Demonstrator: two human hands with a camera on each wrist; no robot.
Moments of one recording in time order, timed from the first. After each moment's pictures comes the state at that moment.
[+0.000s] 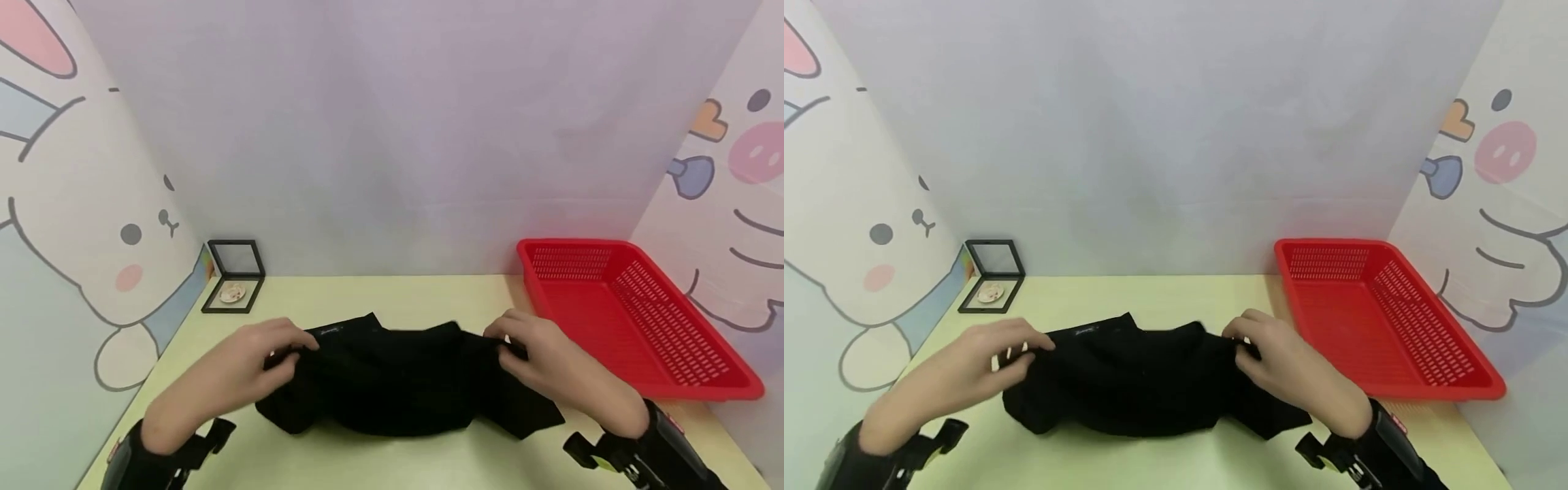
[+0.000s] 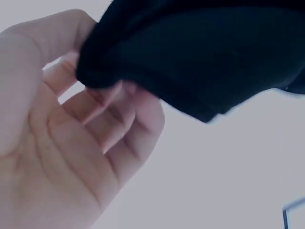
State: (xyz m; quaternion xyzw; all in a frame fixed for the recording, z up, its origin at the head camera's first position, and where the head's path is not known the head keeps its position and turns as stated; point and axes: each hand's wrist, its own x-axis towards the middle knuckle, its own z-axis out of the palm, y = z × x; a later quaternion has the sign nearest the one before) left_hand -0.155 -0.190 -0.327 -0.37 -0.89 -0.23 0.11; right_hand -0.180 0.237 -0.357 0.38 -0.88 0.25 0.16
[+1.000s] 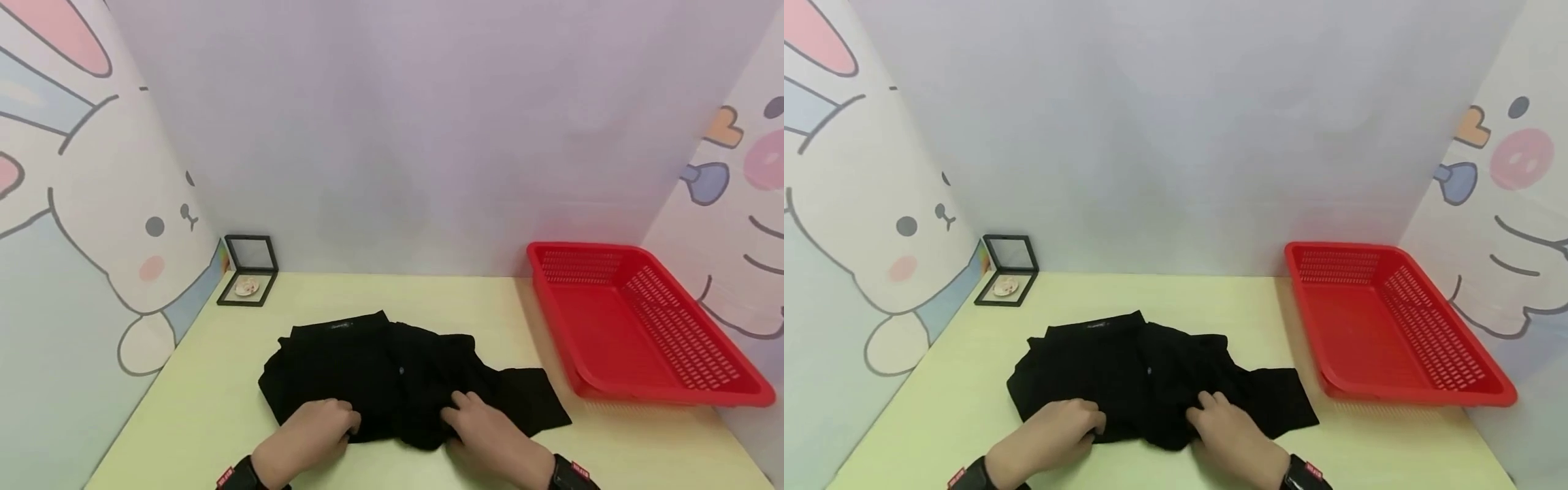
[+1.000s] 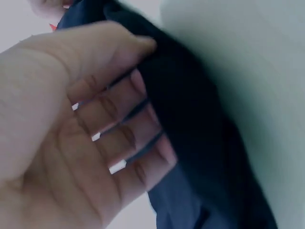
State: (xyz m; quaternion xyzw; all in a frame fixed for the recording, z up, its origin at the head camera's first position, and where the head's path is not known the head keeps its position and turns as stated) left_hand -0.124 -0.144 -0.451 -0.34 -0.94 -0.10 -0.05; right_hand -0.136 0.173 -0.464 0.35 -0.93 0.13 -0.08
